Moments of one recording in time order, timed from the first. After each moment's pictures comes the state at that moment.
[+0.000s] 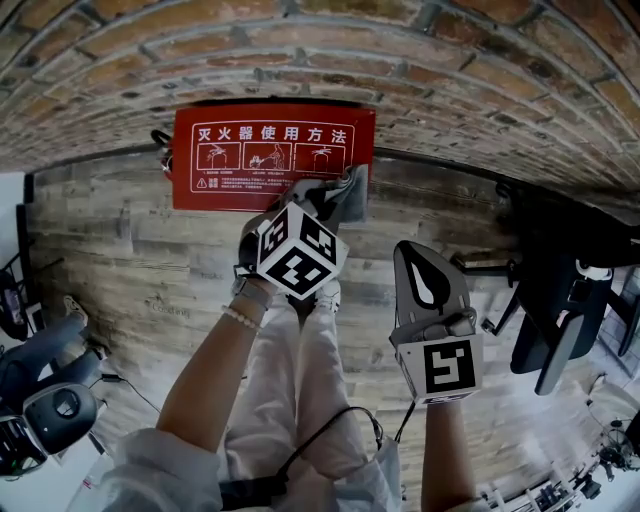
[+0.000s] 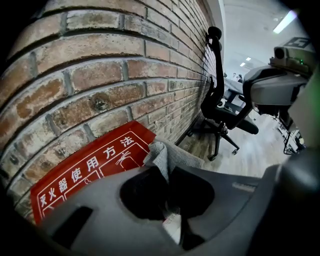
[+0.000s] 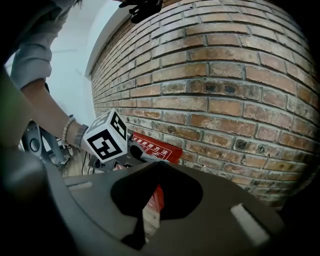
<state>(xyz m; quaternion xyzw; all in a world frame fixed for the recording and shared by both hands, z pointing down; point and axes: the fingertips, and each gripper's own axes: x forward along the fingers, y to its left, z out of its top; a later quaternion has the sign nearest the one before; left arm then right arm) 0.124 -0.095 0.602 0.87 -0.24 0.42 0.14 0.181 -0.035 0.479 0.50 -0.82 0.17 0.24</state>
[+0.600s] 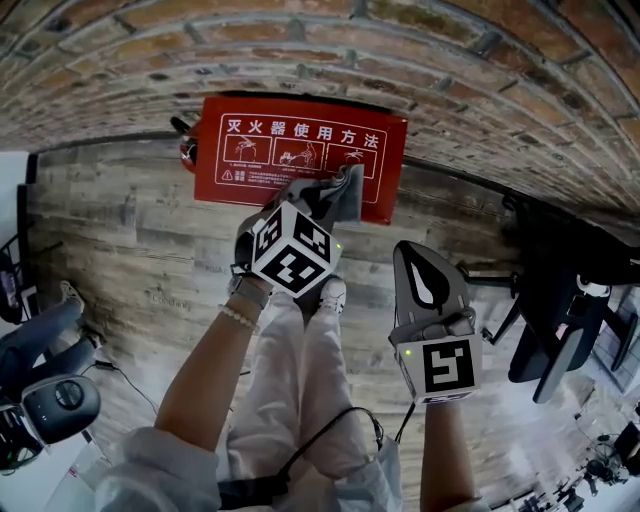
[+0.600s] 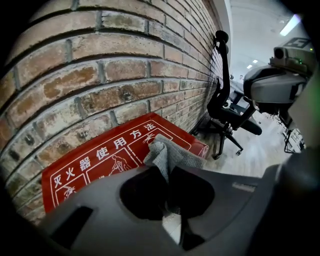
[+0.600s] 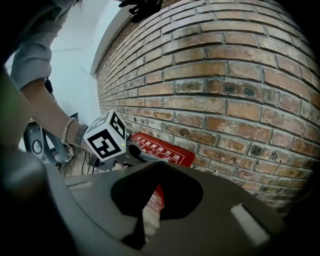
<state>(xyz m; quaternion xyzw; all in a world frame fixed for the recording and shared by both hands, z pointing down) 0.068 -0.101 0.603 0.86 -0.27 0.41 0.16 0.135 -0.042 0.478 0.47 -0.83 0.16 0.25</state>
